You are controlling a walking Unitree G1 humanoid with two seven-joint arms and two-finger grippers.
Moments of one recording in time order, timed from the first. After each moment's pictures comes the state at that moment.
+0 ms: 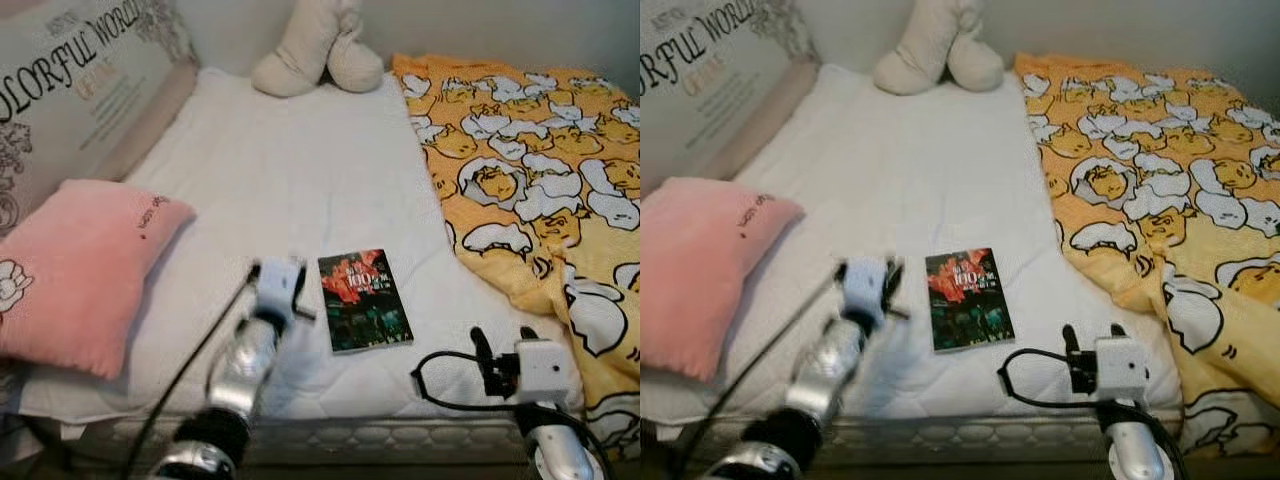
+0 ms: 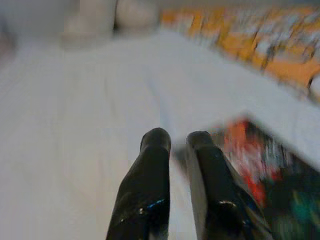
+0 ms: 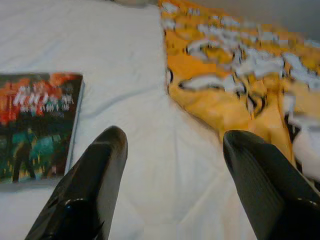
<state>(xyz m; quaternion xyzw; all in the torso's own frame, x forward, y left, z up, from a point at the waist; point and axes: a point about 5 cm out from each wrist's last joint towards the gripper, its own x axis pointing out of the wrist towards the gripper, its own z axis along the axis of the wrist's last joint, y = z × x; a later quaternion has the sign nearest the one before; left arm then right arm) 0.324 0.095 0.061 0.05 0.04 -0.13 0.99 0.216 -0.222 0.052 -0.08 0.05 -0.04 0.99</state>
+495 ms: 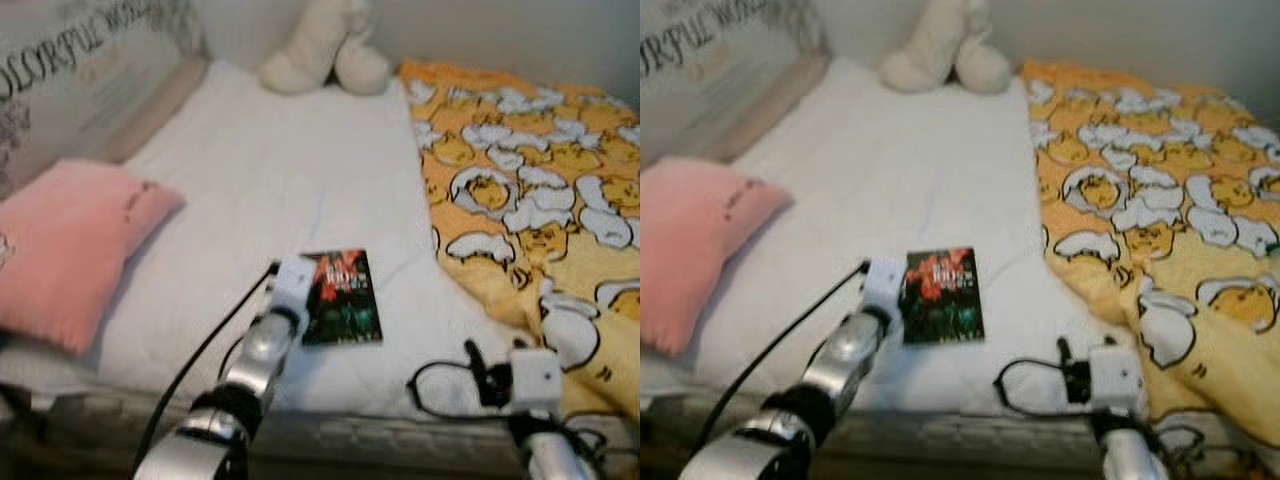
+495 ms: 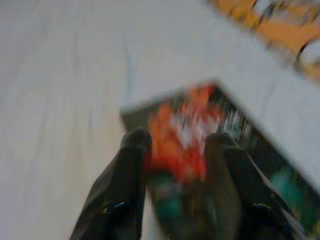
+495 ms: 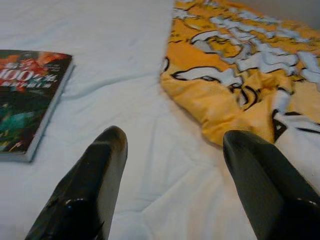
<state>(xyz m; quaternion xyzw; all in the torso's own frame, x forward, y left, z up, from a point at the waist) 0.336 0.084 0.052 0.07 0.13 -0.14 0.98 0.209 -0.211 0.043 -0.08 0.07 -0.02 0.99</state>
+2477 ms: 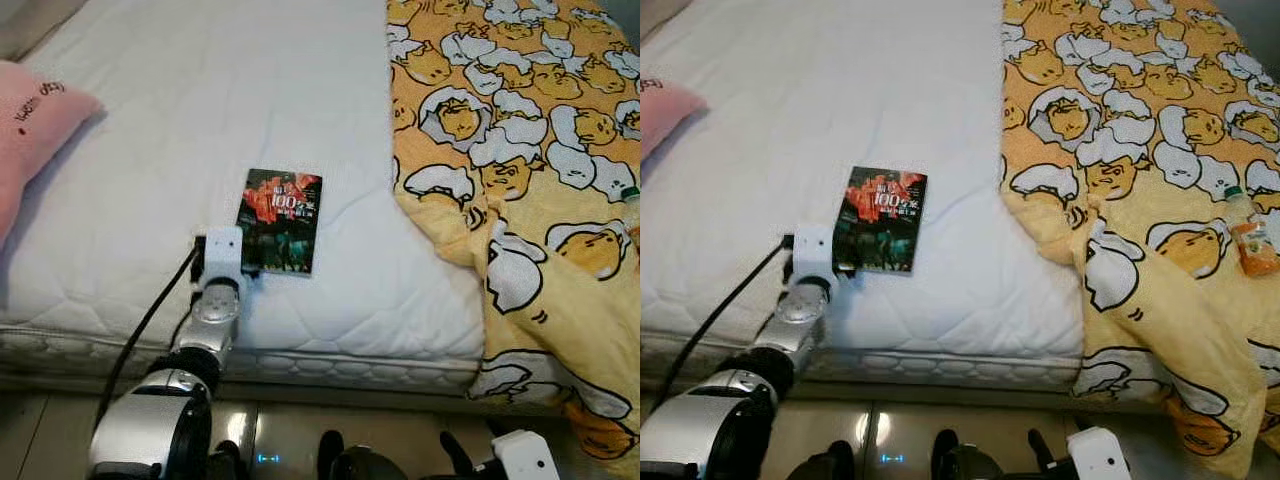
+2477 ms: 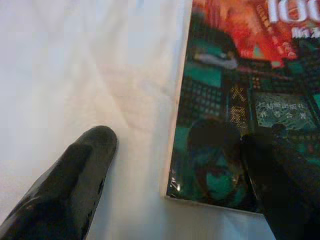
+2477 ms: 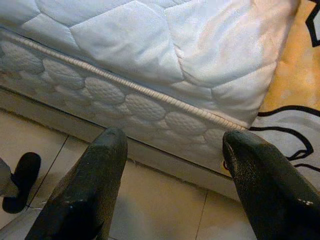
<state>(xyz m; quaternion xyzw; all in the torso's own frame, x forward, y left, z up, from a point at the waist) 0.366 0.160 0.086 0.04 0.11 0.07 0.99 0.119 -0.195 0.035 -0.10 0.18 0.12 0.97</state>
